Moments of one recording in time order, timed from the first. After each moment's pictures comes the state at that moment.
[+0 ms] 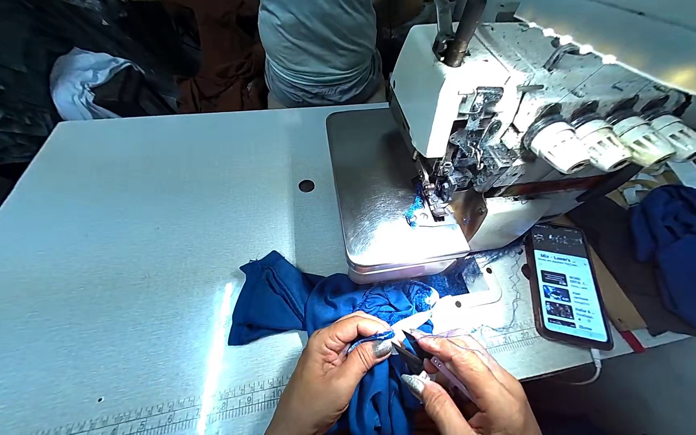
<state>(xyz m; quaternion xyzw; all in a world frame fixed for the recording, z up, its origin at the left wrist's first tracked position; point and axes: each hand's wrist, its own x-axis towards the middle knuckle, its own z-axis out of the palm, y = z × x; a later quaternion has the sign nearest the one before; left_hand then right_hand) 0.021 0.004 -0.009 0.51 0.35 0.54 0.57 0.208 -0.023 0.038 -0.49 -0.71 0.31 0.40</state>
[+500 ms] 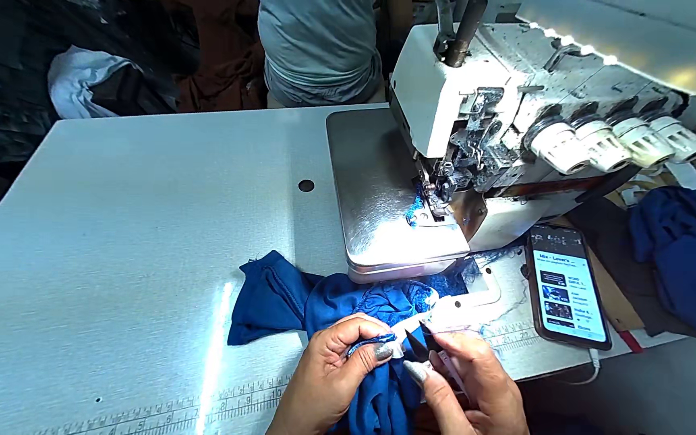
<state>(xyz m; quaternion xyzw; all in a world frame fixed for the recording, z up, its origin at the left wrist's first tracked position) 0.021 0.004 -0.010 0.52 0.35 0.54 0.56 0.200 -0.022 0.018 -0.46 -0.67 0.29 0.50</state>
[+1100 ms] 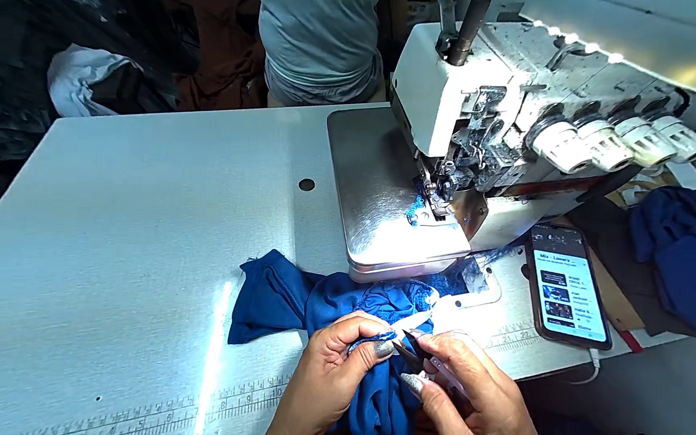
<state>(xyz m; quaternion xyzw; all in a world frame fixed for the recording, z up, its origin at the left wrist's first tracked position) 0.022 0.004 -0.011 0.53 0.35 0.54 0.55 0.207 -0.024 0.037 -0.49 -0.72 0.30 0.39</state>
